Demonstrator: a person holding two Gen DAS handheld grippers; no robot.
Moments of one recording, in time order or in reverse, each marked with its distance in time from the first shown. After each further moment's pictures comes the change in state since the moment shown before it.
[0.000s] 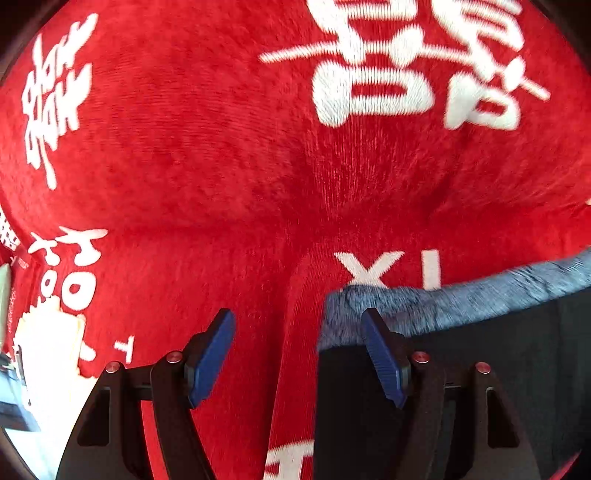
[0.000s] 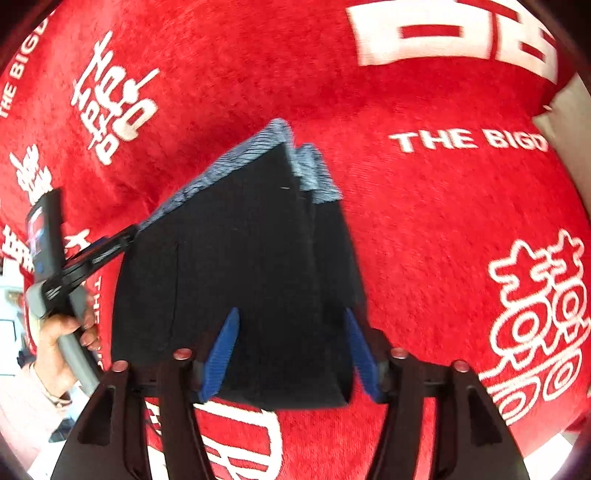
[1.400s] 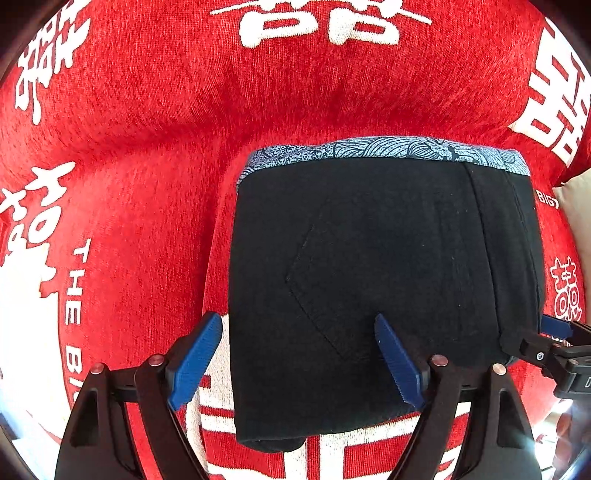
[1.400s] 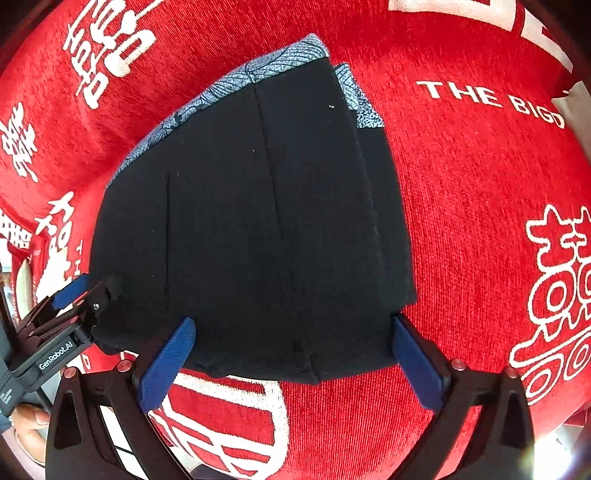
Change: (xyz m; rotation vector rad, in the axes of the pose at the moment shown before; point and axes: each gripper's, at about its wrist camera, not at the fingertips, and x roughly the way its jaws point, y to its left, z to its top) left arm -0.021 -0.002 -0.059 0.019 0.134 -0.188; right arm 0.045 0.027 -0.030 -0.048 0.121 -0.035
